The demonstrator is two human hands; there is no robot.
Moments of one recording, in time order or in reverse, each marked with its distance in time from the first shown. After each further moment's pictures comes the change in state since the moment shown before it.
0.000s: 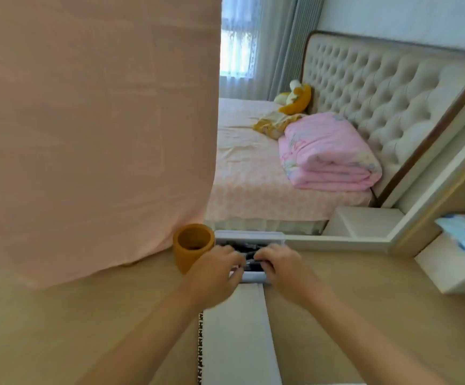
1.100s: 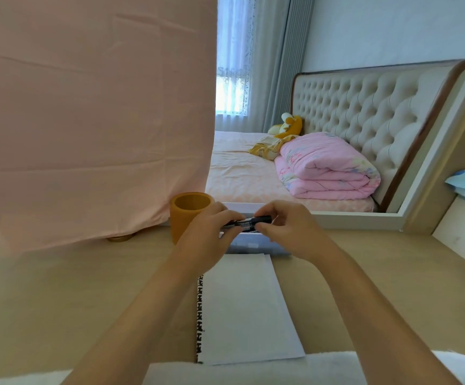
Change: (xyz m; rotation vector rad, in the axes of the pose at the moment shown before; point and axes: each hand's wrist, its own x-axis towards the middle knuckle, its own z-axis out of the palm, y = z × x) left_hand -0.031 -0.029 0.058 -0.060 0.393 0.132; right_hand -0.024 -0.001 0.048 0.574 0.300 -0.027
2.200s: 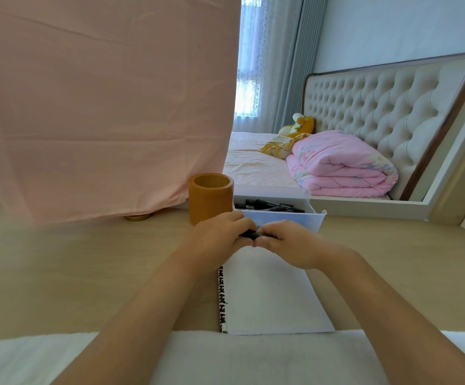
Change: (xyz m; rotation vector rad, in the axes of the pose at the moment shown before) left_hand -0.044 -0.022 0.001 0.288 -0.233 0.178; right_hand -0.020 0.018 0.056 -0.340 -0.437 0.001
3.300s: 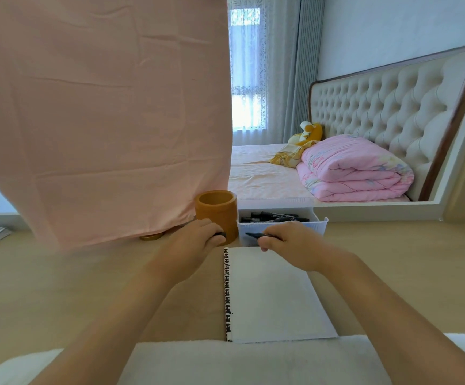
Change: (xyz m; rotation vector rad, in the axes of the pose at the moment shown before) left_hand -0.021 -0.030 -0.033 -0.010 -0.028 -0.205; right_hand -0.008 -0.001 -0.011 -0.059 0.137 -0.035
